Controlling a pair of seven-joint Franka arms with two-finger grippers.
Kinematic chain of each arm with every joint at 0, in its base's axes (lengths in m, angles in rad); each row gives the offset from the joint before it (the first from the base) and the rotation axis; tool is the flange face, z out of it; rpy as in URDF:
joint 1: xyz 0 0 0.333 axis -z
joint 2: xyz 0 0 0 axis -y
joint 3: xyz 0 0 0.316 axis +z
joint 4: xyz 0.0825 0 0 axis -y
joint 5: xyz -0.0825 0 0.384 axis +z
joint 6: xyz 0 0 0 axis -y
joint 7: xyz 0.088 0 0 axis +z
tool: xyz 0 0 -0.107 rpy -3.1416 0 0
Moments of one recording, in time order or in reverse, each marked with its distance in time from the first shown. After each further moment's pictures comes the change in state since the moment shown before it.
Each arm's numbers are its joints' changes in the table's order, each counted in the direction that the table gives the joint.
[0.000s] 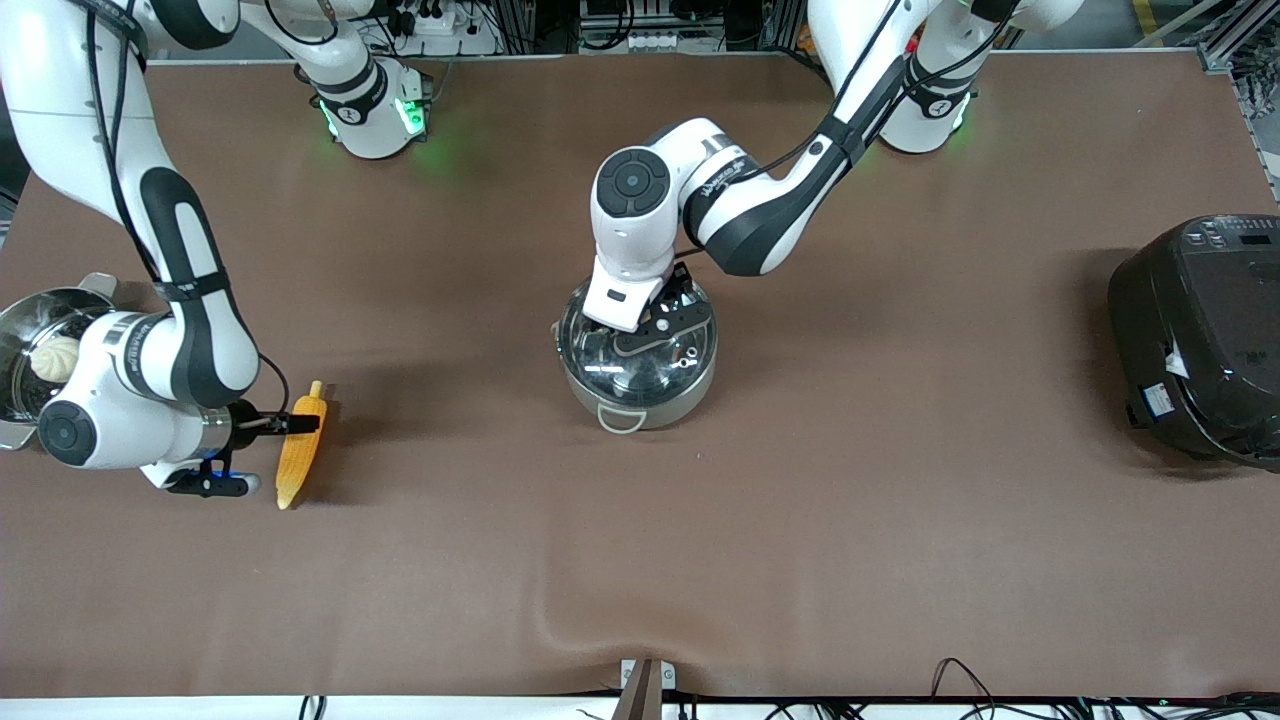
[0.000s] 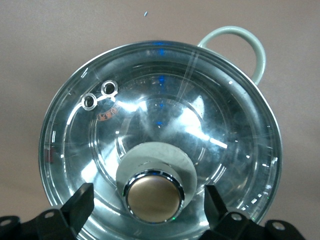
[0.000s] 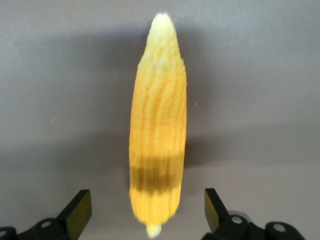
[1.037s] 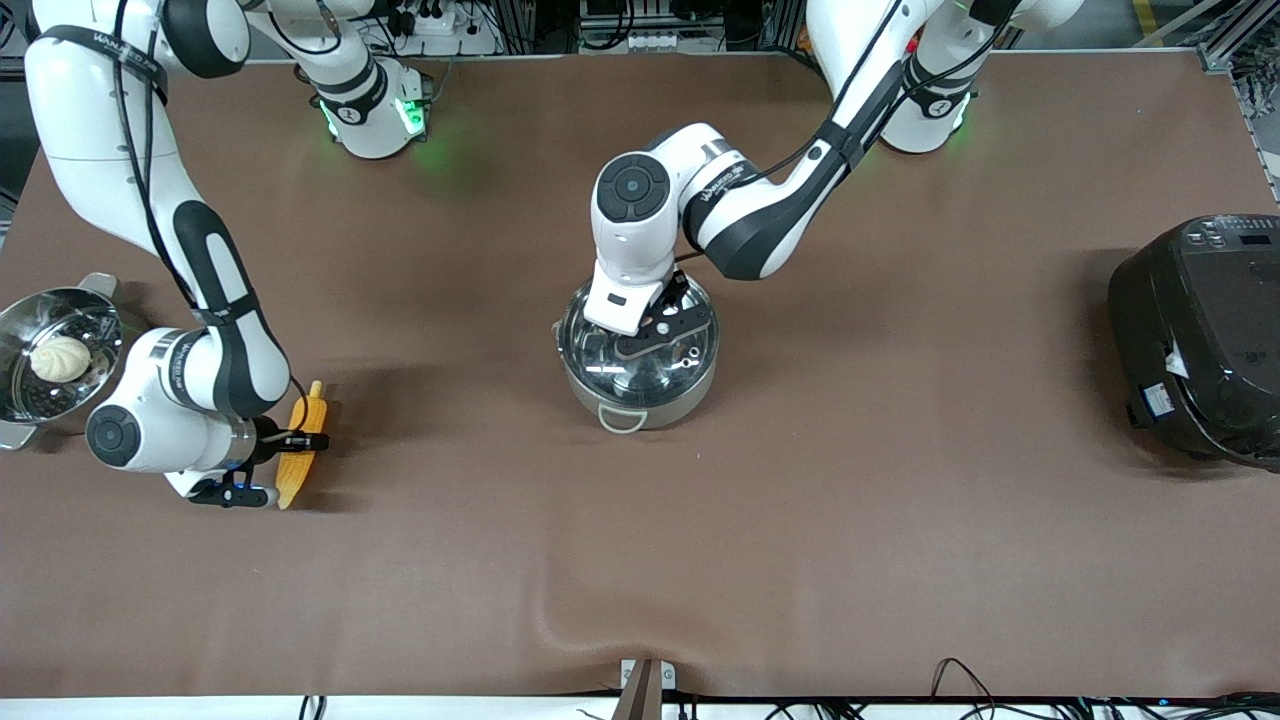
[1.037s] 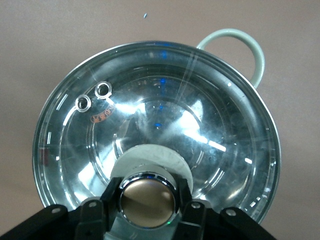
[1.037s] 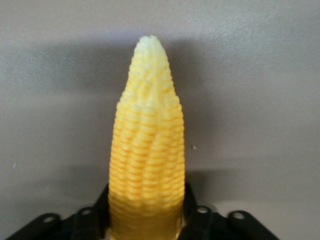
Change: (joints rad) left arm -0.003 -0.006 0.000 0.008 0.003 0.001 0.004; right arm -0.003 -0.069 -0.002 -0.016 -0.001 0.150 0.000
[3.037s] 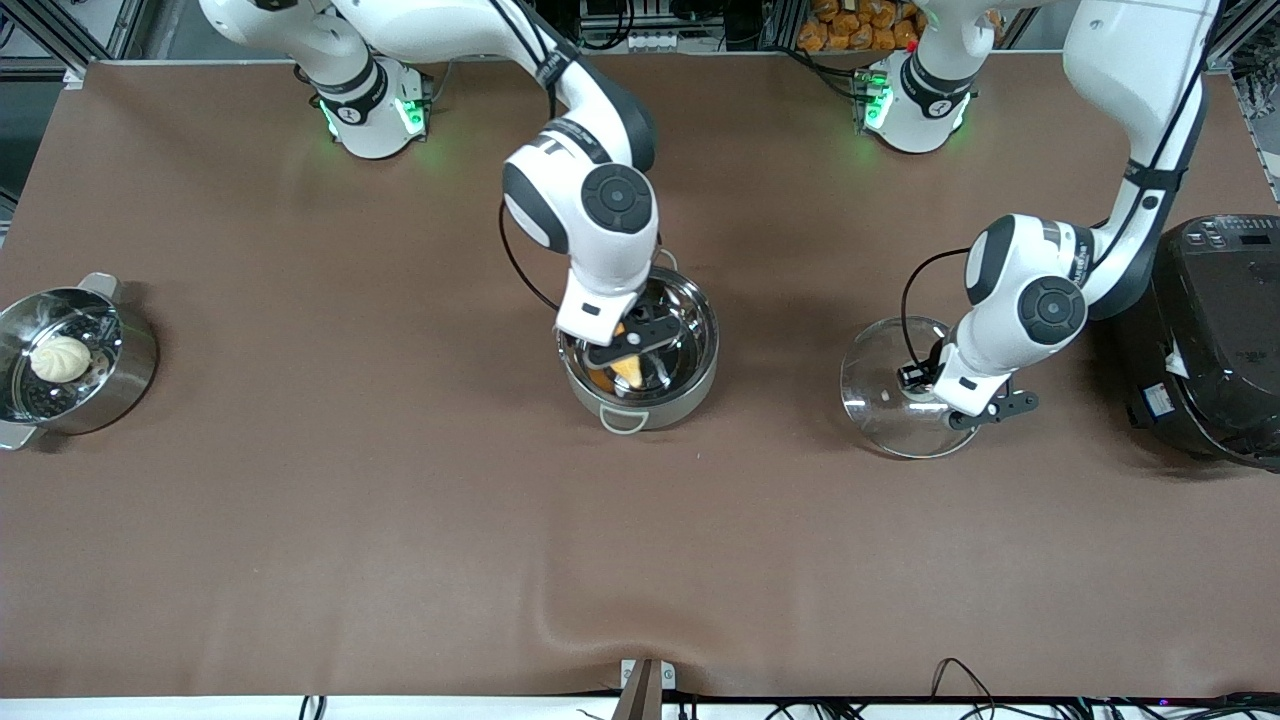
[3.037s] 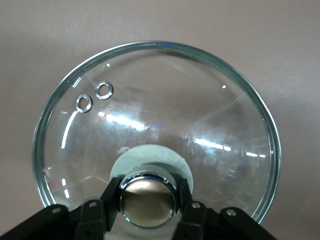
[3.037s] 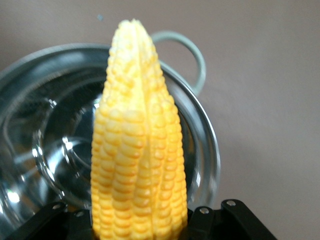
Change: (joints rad) left arm -0.726 0.276 -0.018 -0.753 0.025 0.393 -0.767; right arm -0.830 0.107 0.032 0.259 -0.188 -0.214 -0.448
